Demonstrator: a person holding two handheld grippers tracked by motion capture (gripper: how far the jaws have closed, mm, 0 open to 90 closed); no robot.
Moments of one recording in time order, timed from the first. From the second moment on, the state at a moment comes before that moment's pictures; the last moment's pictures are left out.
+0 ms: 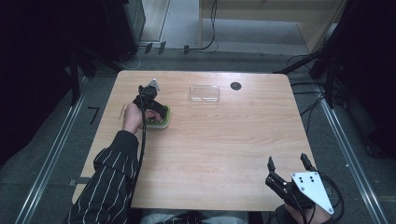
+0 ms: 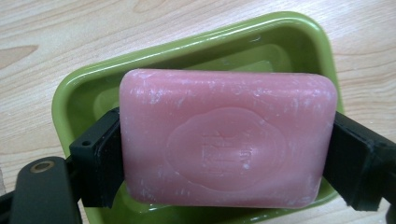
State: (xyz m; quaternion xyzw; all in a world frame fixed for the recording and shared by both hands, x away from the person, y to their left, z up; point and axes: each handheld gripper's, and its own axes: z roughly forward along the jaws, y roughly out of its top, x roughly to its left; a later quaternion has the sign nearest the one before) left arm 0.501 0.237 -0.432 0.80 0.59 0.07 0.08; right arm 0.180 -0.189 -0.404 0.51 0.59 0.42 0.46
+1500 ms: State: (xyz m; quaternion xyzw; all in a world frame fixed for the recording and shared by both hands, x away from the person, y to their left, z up) left arm 0.491 0.234 -0.416 0.80 0.58 0.09 0.10; right arm 0.180 -0.188 -0.404 0.51 0.58 0.43 0.46
